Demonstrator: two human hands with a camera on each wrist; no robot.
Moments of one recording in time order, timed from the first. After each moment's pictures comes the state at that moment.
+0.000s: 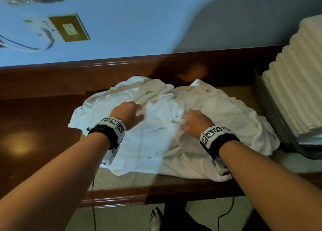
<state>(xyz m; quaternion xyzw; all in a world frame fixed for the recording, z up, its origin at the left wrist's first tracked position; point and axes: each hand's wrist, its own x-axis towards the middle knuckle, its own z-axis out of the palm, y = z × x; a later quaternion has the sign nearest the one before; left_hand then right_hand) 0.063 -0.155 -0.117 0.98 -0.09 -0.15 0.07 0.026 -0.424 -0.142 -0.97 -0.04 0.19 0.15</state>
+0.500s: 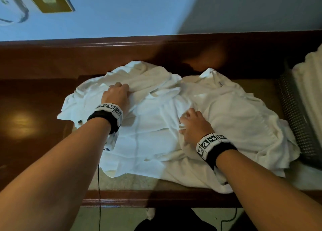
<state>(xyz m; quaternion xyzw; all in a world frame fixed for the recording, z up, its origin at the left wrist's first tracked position) 0.141 -0.133 -0.180 1.00 0.01 -0.08 0.06 0.055 -0.412 -0.209 -0.97 -0.11 0.19 0.09</state>
